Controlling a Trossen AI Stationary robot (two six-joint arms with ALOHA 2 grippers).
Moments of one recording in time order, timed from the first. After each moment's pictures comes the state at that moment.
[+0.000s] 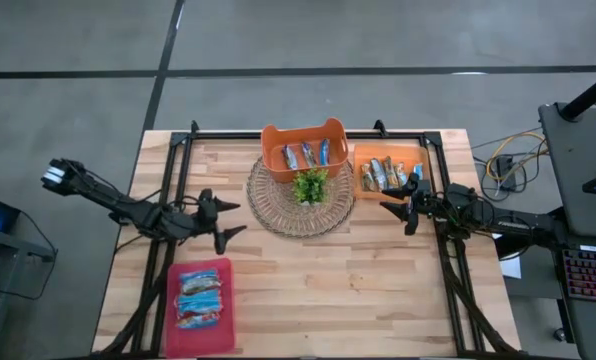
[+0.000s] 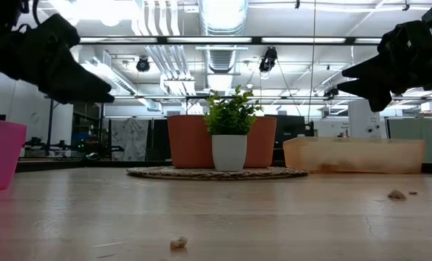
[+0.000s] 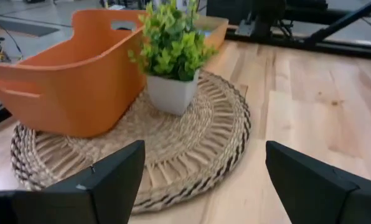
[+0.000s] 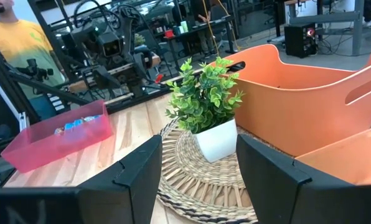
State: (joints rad) left arm -0.37 0.64 0.17 0.14 -0.67 -0.29; right arm -0.19 0.06 0.02 -0.01 0.03 0.31
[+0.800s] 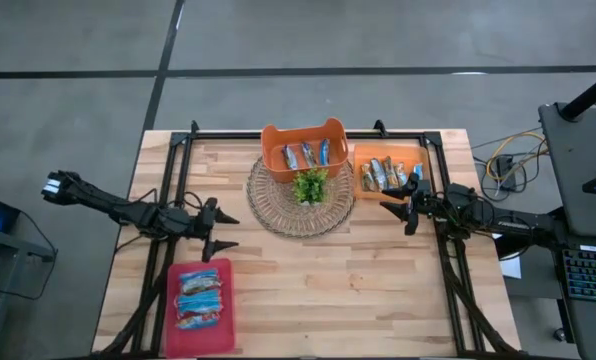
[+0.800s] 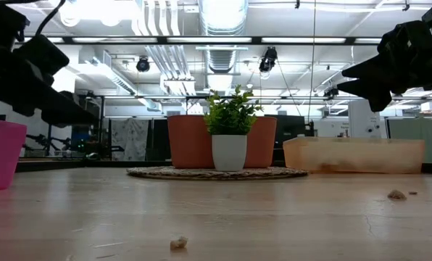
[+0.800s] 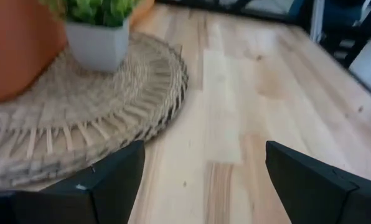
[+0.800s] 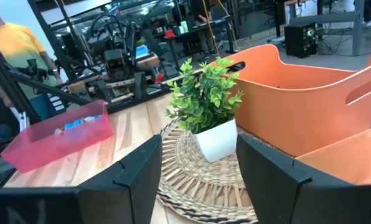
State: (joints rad) left arm -0.27 0.44 0.01 0.06 -0.25 -0.26; right arm -0.19 0.06 0.02 -0.01 0.03 0.31
